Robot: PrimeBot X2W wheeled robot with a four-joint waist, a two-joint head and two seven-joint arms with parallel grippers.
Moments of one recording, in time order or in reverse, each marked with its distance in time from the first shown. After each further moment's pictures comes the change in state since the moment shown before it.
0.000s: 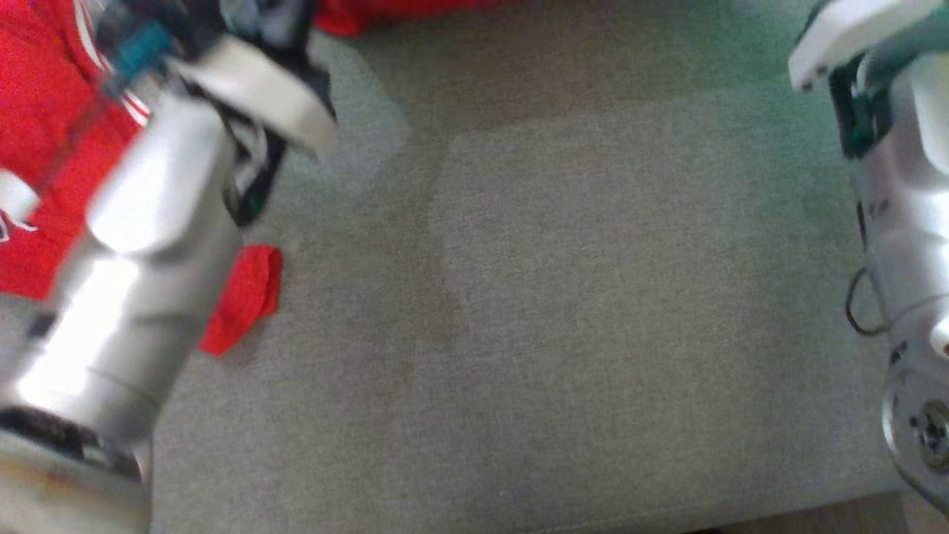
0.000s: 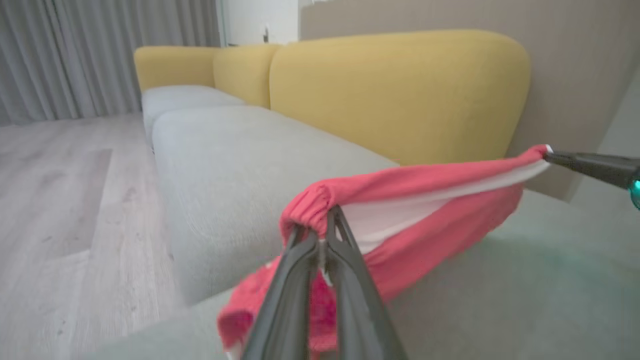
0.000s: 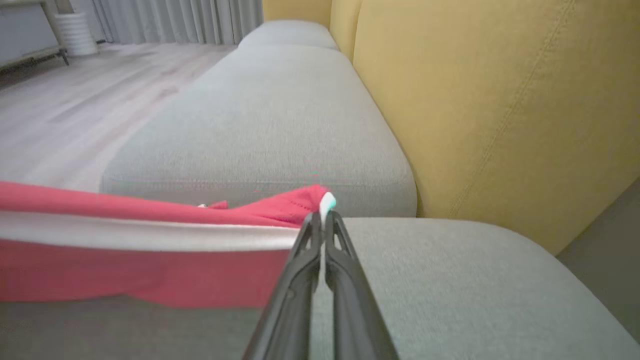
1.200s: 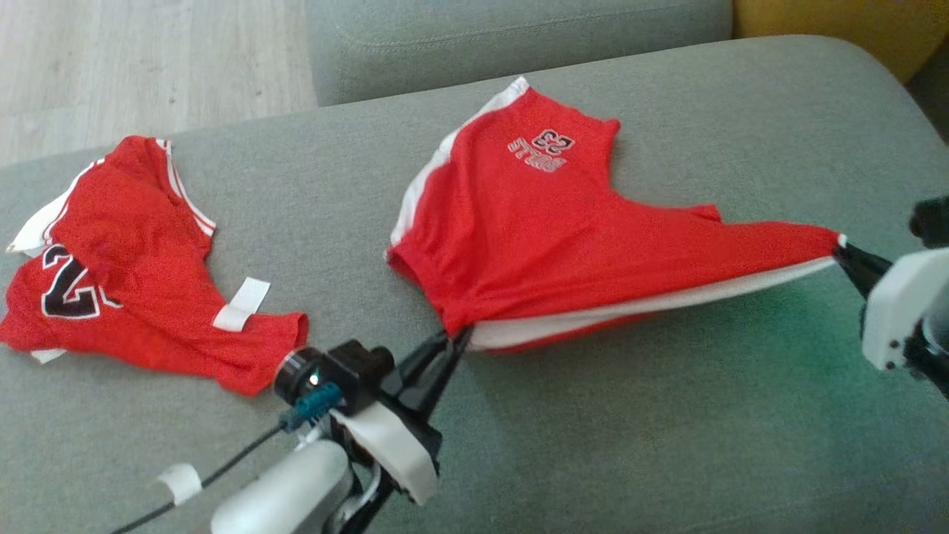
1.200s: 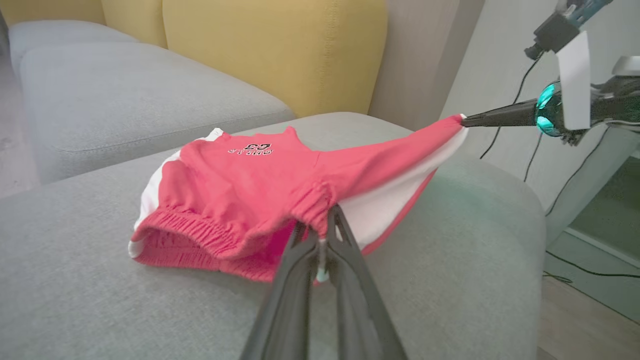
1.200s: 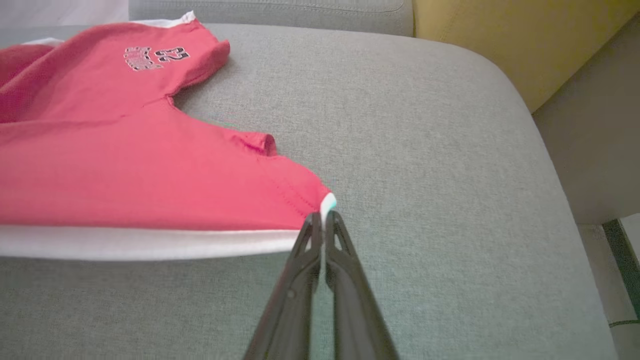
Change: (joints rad) left arm 0.636 0.073 -0.275 -0.410 -0.075 0.120 0.071; right arm 0.645 -0.497 0.604 -0.528 0.725 0.000 0.493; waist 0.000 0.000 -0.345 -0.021
